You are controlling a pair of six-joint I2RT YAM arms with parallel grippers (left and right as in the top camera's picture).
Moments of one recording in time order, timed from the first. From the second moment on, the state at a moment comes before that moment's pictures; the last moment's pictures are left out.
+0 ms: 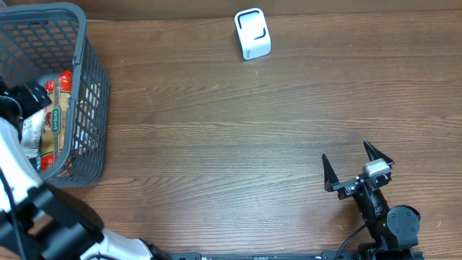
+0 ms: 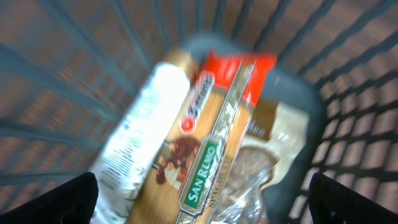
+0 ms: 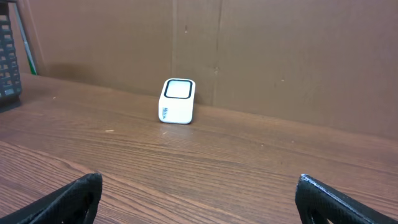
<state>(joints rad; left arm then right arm) 0.74 1.80 1.63 -0.75 0.15 0.09 0.11 0.01 0.02 -0.01 -0.21 -0.06</state>
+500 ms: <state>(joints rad) 0.72 2.06 1.63 -0.80 0.12 0.25 0.11 0.01 0.02 -0.01 -0.21 -0.06</state>
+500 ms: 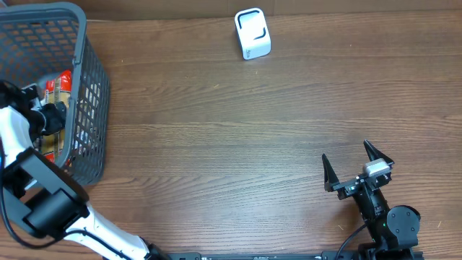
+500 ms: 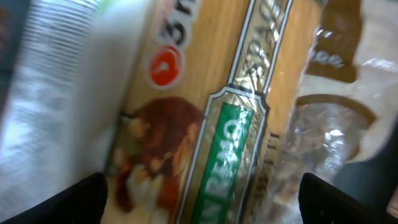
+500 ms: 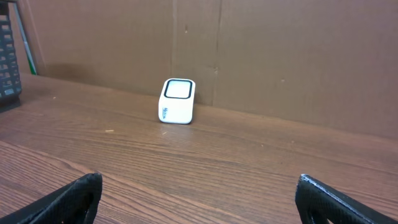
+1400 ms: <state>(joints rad) 0.69 2.15 1.91 -1.02 0.09 0.19 0.11 0.01 0.02 -0.01 -0.21 -0.06</state>
